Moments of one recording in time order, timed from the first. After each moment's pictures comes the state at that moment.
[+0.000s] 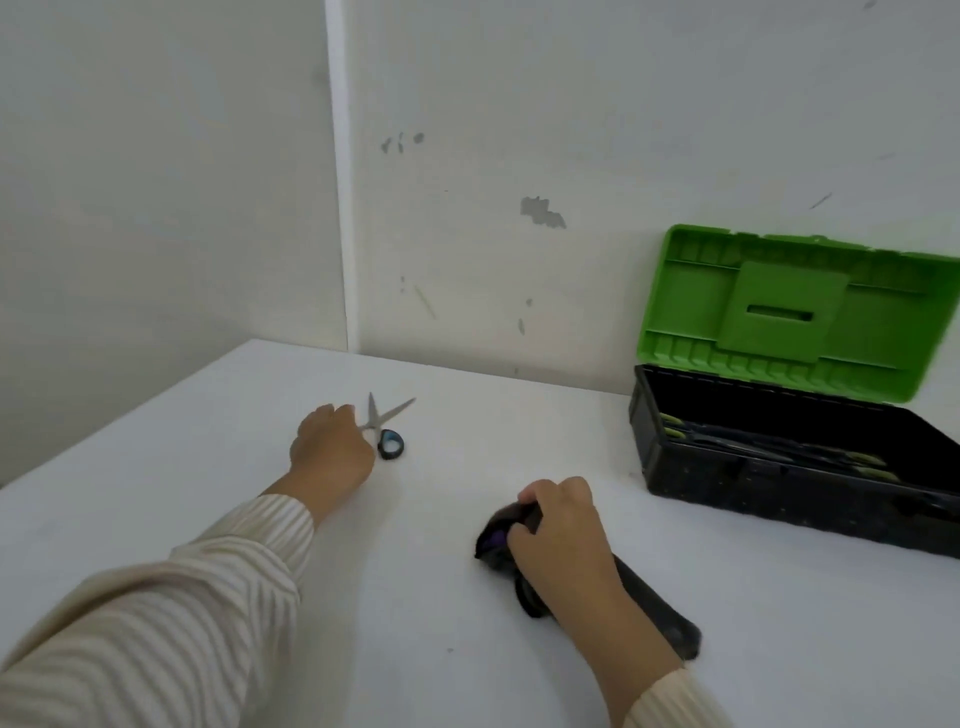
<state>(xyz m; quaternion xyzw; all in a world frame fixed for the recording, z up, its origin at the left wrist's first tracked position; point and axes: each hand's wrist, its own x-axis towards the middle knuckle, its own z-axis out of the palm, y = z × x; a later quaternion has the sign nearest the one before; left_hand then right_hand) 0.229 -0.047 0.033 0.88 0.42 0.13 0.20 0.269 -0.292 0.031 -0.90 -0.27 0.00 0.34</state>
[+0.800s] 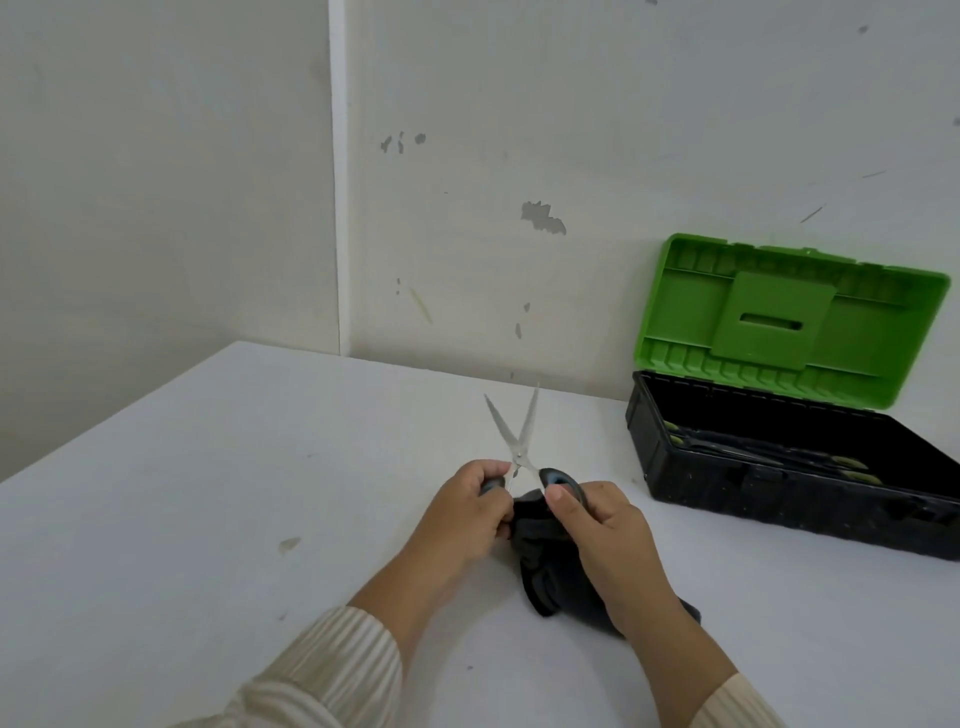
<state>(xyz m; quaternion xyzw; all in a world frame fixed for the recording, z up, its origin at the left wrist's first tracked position) 0.219 -0.171 0.034 0.69 0.18 0.14 0.69 0.278 -0.304 0.034 -0.80 -0.23 0.02 0.55</state>
